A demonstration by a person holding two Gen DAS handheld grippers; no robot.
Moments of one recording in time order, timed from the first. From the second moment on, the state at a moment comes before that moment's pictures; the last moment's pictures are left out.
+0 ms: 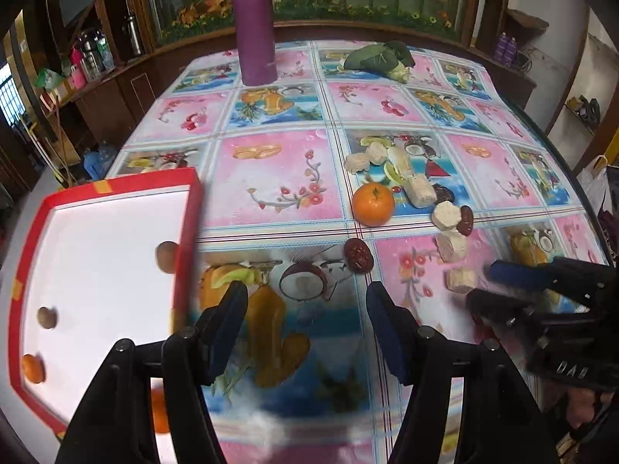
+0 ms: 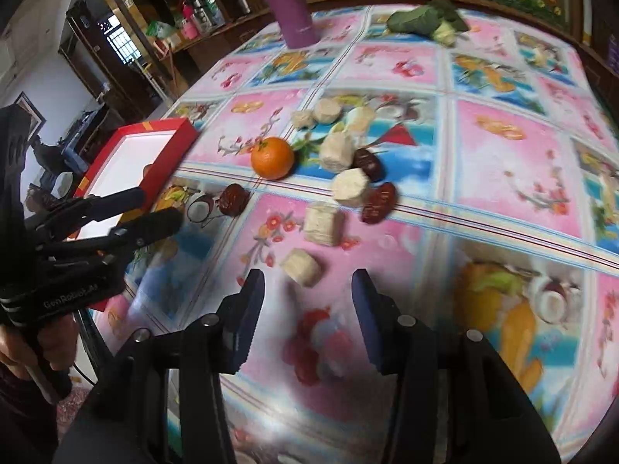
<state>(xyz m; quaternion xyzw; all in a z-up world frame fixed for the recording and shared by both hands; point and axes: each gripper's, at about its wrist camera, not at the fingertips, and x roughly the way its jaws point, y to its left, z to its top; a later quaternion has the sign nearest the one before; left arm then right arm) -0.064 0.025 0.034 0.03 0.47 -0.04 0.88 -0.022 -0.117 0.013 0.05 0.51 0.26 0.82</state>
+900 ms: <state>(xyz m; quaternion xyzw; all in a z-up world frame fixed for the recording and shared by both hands) -0.019 0.001 0.001 0.03 0.49 -0.09 0.87 -0.019 -0.184 0.003 0.22 0.44 0.16 0.85</state>
